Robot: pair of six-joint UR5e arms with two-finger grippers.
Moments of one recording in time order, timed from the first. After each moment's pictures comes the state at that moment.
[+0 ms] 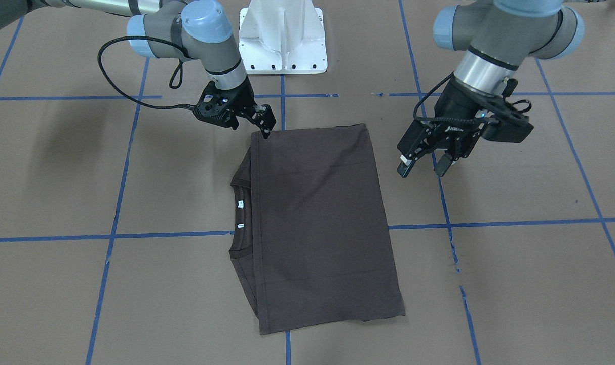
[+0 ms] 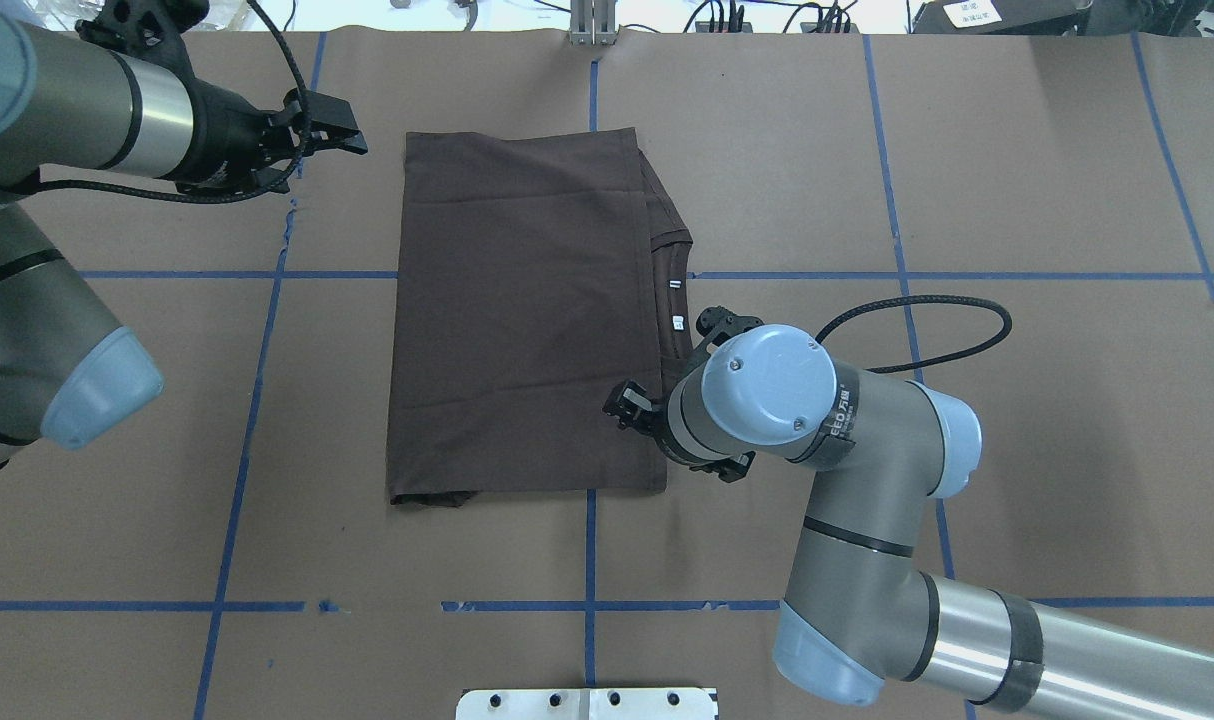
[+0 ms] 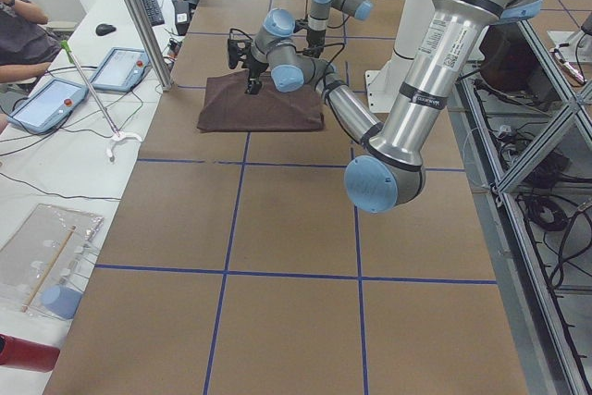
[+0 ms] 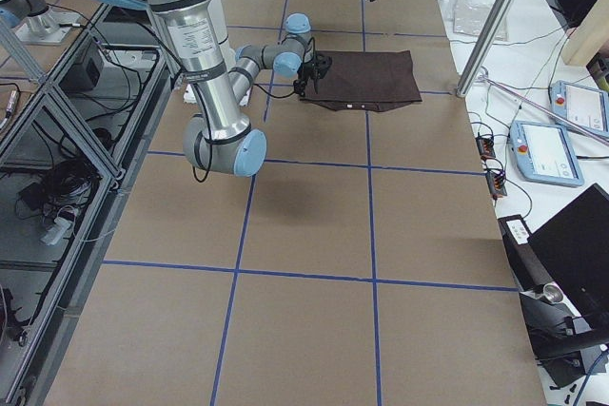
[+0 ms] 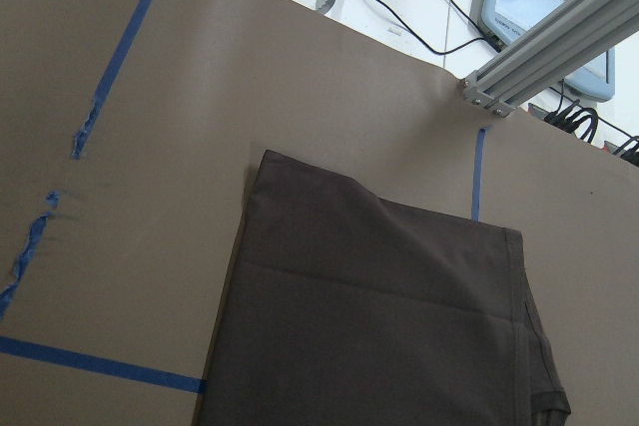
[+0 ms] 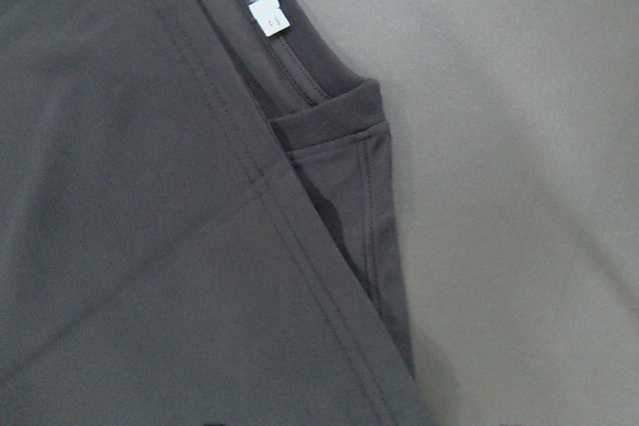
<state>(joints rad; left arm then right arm) -0.88 -1.96 -1.90 -2.01 -1.91 -1.41 0.40 -1.02 1.77 -1.40 1.77 1.90</state>
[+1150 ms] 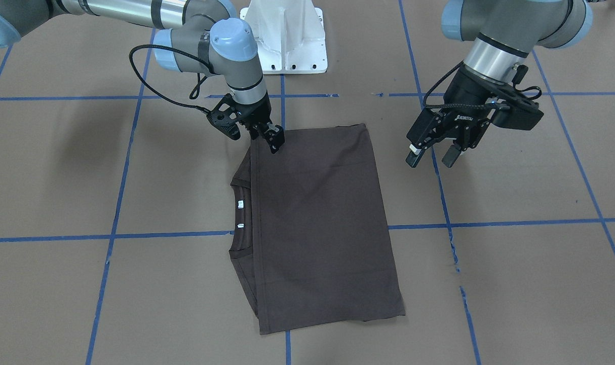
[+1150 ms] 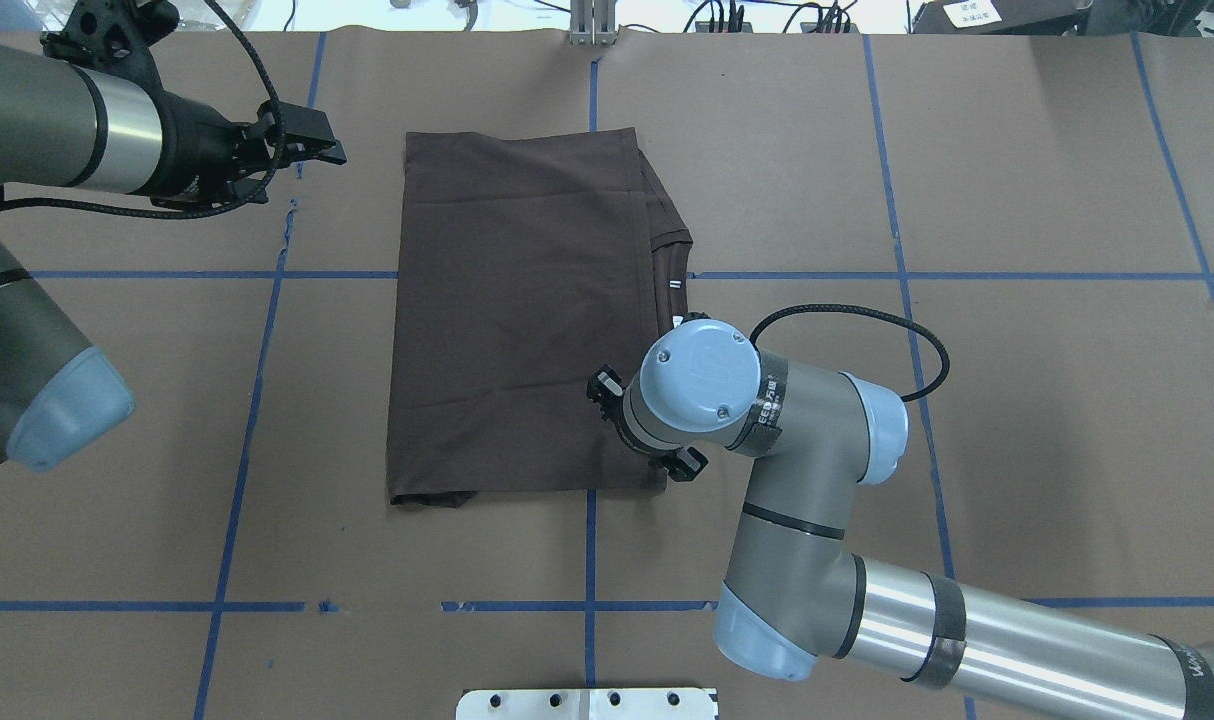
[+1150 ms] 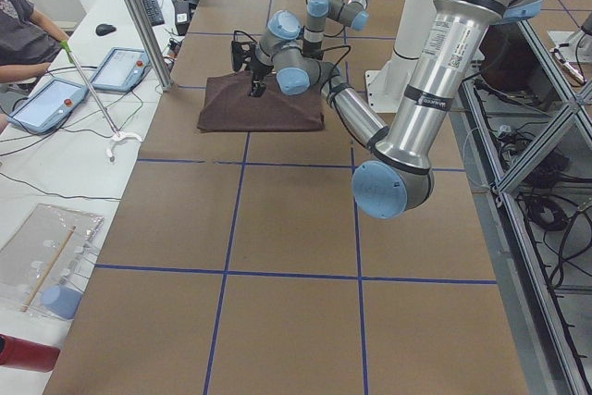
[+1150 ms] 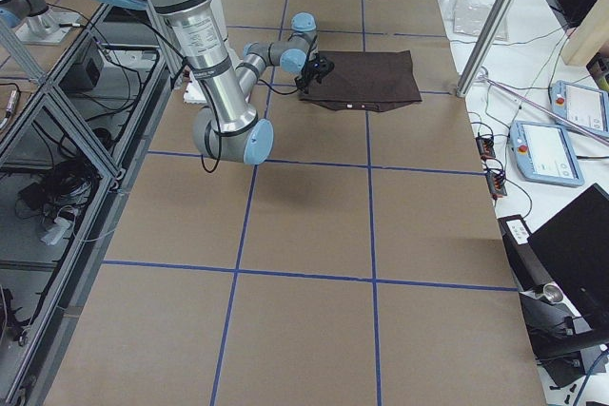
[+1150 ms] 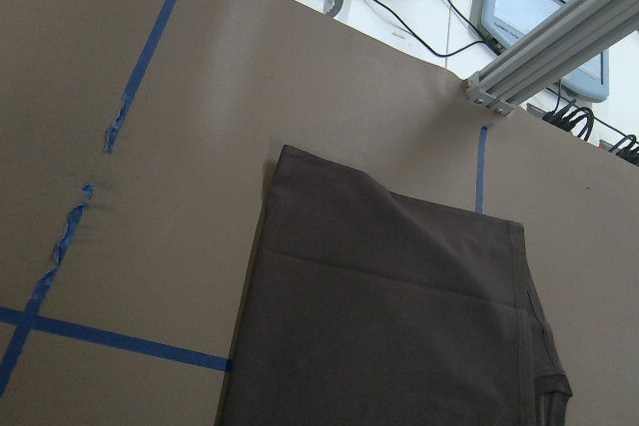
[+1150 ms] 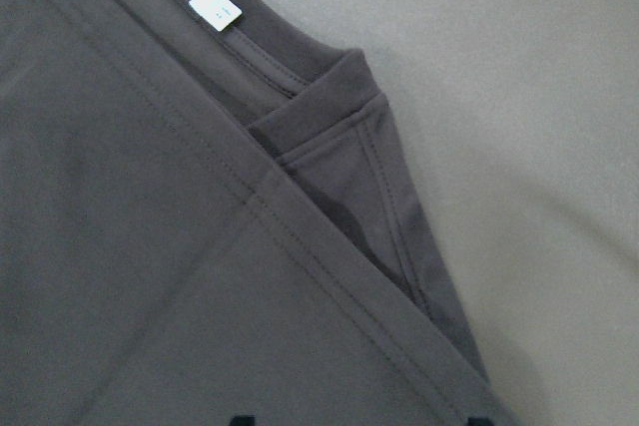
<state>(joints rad) -0.88 -1.93 -1.93 -2.01 -1.90 -1.41 0.40 -0.94 1.64 -1.40 1.76 2.08</state>
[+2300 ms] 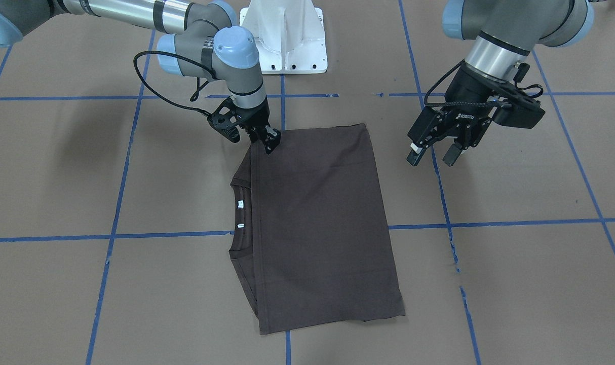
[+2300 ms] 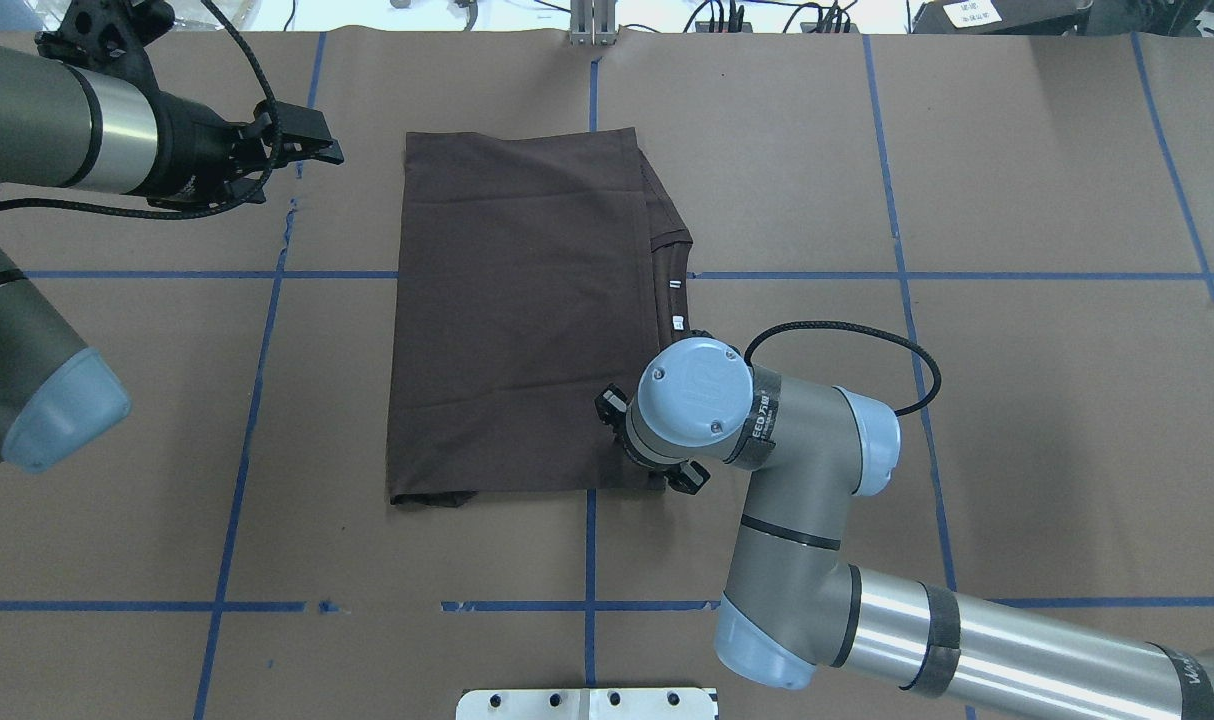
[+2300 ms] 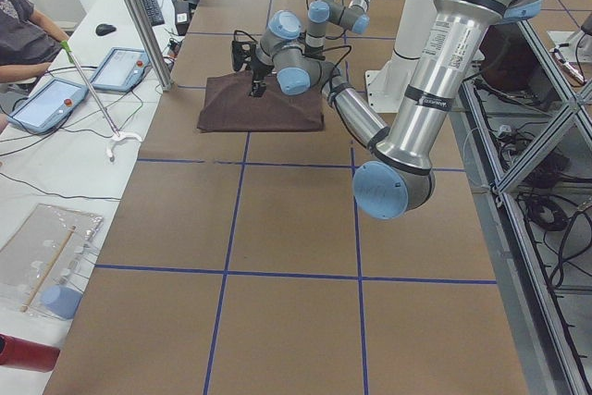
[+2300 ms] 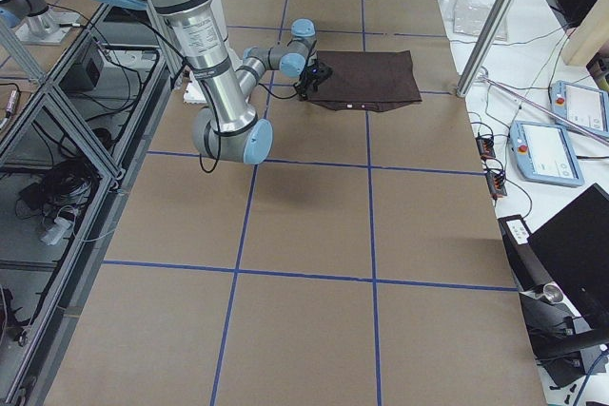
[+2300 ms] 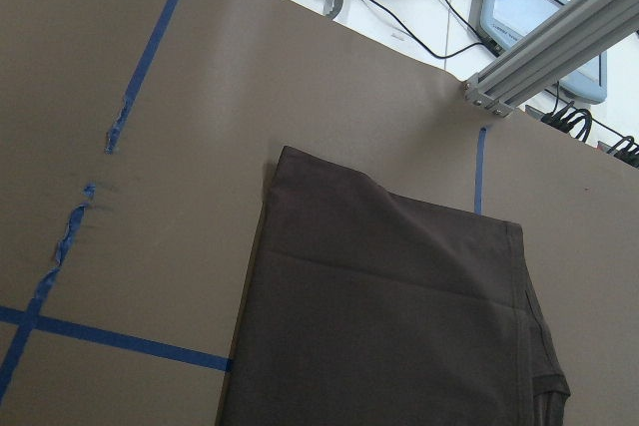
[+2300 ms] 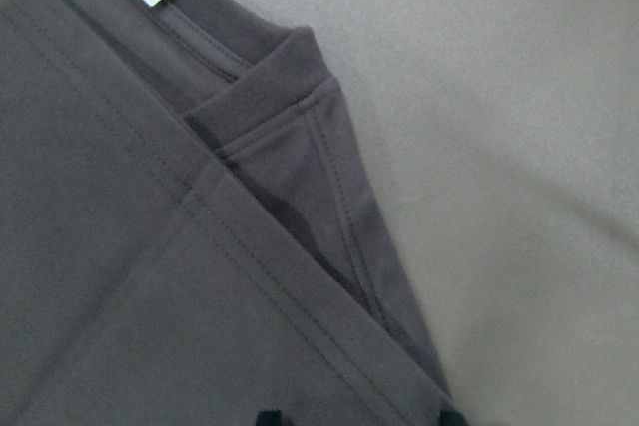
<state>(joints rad) -0.88 -1.93 -1.94 -2.01 -1.90 -1.41 0.38 -0.95 1.62 -1.40 1.76 2.08</state>
